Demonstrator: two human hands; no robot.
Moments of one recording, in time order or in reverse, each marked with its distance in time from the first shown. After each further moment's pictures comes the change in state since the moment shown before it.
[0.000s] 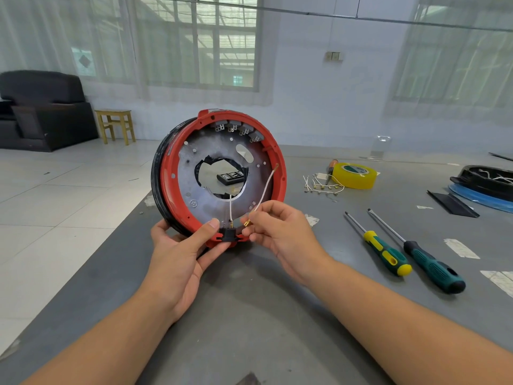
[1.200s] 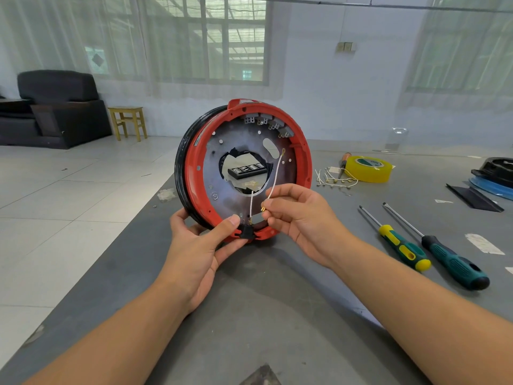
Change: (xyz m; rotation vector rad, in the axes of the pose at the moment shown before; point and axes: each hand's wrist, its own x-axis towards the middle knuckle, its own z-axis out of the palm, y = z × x) left_hand -0.002 -0.004 -0.002 0.078 -0.088 -0.008; right_hand 0.003 -0.021 -0.009 0.048 -0.045 0.055
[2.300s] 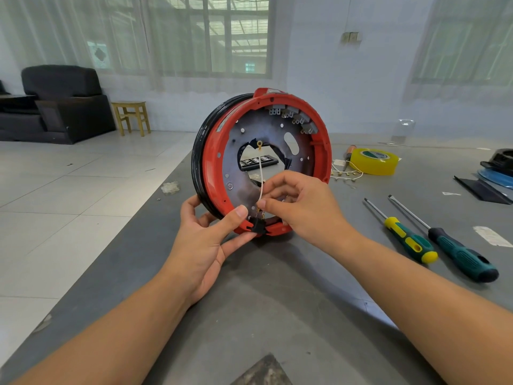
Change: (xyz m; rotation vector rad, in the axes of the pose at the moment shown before) left_hand -0.001 0.000 -0.002 -0.016 -0.108 -0.031; right_hand 0.002 0.002 -0.001 -0.745 0.017 -0.344
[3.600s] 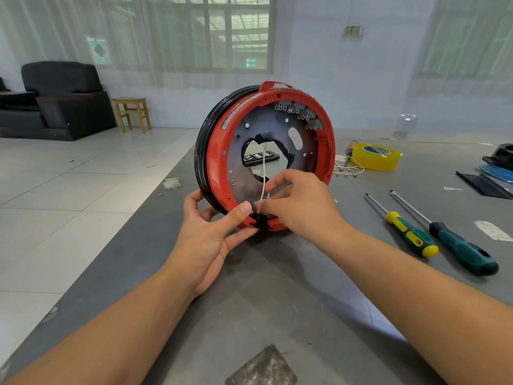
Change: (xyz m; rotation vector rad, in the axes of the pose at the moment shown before) left_hand -0.001 0.000 0.000 0.021 -0.017 0.004; right_hand -0.003 -0.017 0.010 -0.233 0.090 0.196
